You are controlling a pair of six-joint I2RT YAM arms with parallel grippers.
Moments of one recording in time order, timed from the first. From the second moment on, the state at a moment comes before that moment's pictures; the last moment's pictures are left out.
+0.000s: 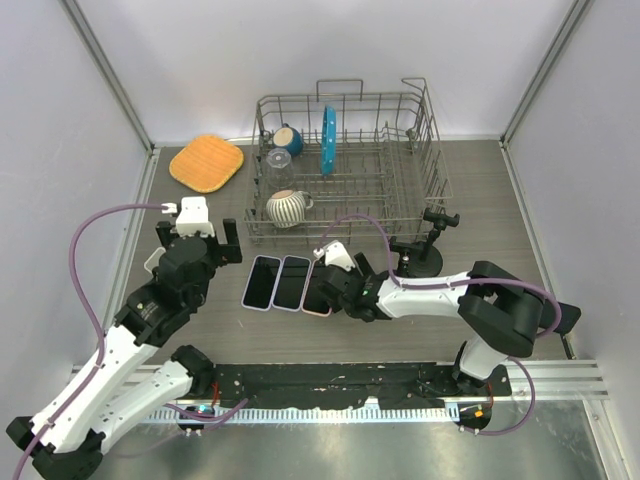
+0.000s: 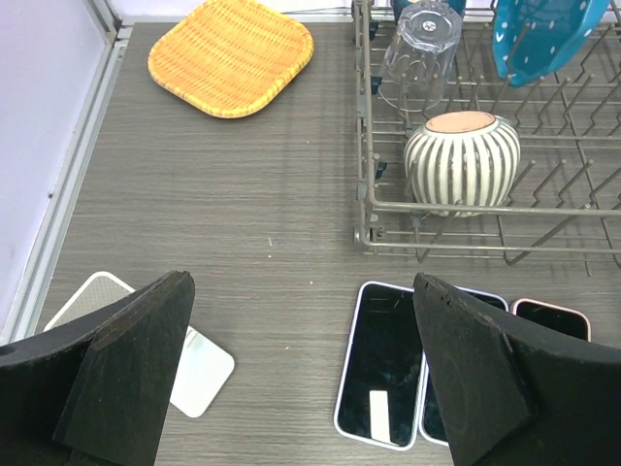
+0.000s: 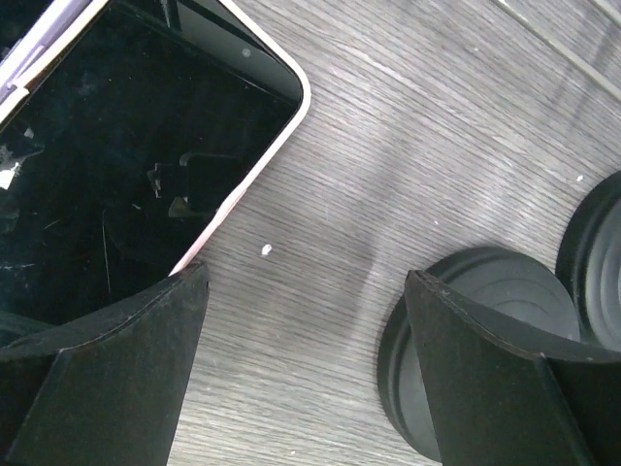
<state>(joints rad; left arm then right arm) -0.64 0.67 0.85 -0.49 -0.66 -0.20 1.09 1.62 0.82 -0.22 0.64 0.36</state>
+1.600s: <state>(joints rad) -0.62 0.65 0.82 -0.47 -0.64 -0.18 0.63 1.42 0.62 -0.16 0.35 0.59</state>
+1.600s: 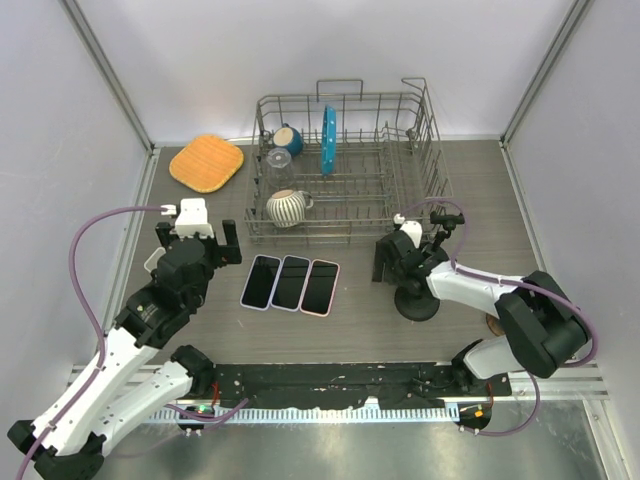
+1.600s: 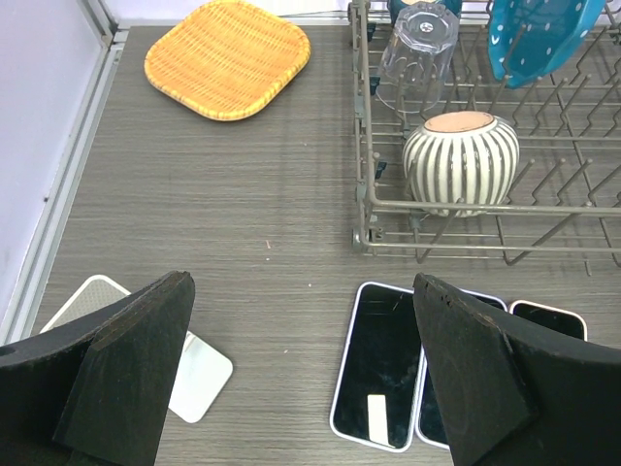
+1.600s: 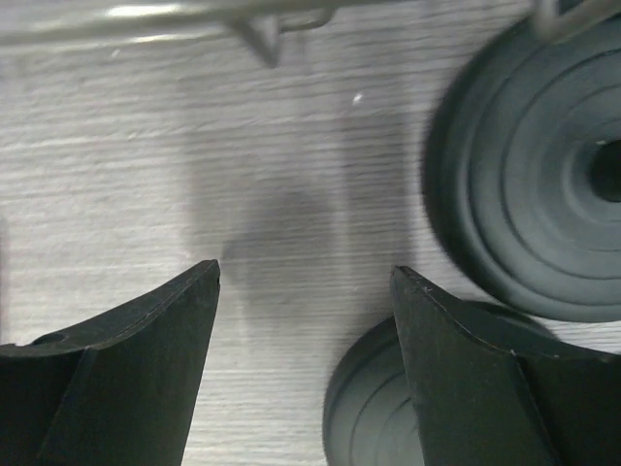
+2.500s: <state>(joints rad) -0.62 0.61 0.80 -0.46 -0.63 -0.18 0.38 1.10 0.57 -0.18 0.02 0.48</state>
